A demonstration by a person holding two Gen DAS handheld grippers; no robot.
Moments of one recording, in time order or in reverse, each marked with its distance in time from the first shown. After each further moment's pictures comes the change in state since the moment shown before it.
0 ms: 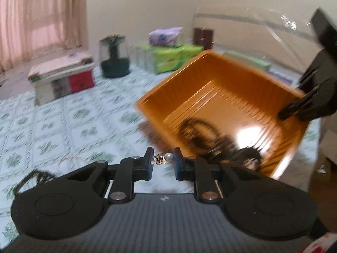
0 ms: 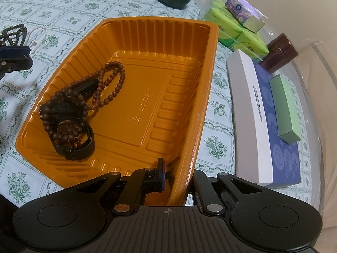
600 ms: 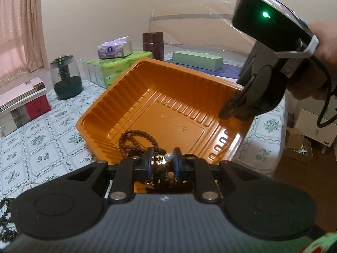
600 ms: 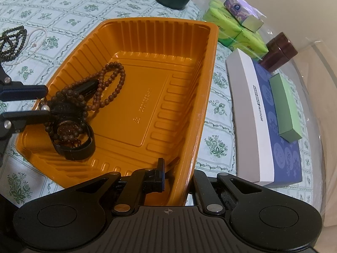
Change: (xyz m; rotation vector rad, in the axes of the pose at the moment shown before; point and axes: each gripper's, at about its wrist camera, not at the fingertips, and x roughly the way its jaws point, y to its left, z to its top) left arm 0.003 -0.077 0.004 0.163 -0.015 -0.141; right arm -0.001 0.000 -0.002 0.012 -0.008 0.004
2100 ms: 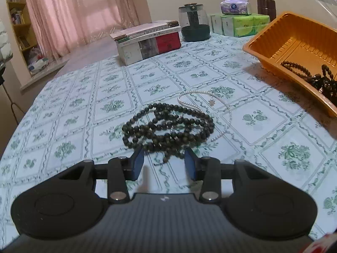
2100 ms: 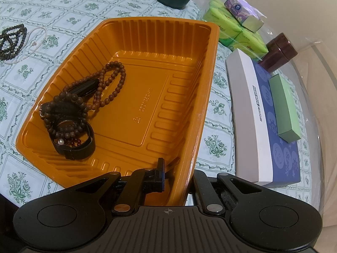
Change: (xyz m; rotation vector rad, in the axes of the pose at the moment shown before) left arm -0.084 0.164 -0.118 -0.159 0.182 0.509; right arm 0.000 -0.001 -0.001 -0.003 0.005 -0.004
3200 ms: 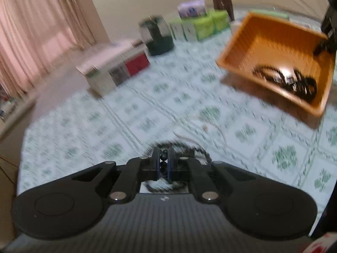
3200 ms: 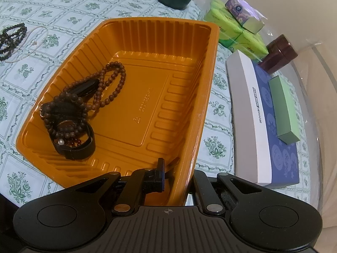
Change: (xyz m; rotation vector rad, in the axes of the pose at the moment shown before) left arm -0.023 0.043 0.071 0.262 -0.029 -0.169; right arm -0.001 0.002 0.001 -0.007 0.001 -0.008
